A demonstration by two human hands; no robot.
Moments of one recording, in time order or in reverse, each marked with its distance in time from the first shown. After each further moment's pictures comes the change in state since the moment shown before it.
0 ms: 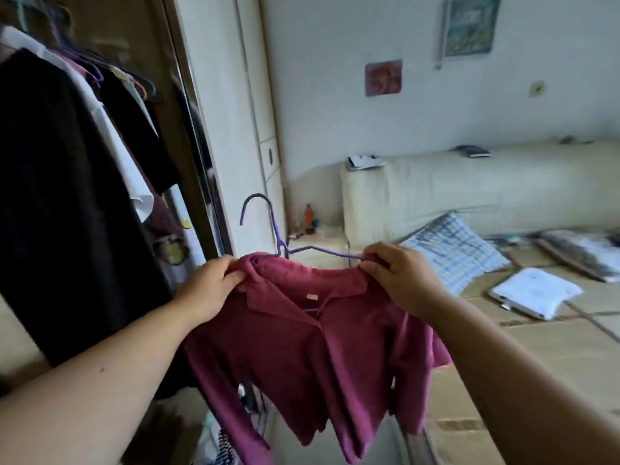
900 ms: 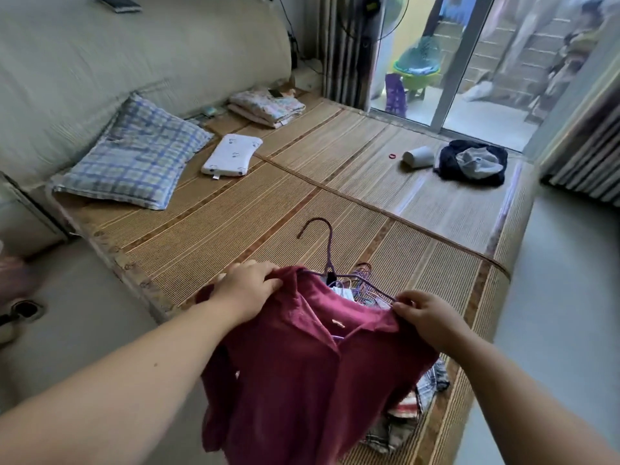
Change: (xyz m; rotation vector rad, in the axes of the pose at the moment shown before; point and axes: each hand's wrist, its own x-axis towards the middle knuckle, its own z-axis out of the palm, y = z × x) left_hand -0.215 0.382 0.389 0.079 -0.827 0.706; right_hand -0.521 0.172 -0.247 -0.092 0.074 1.390
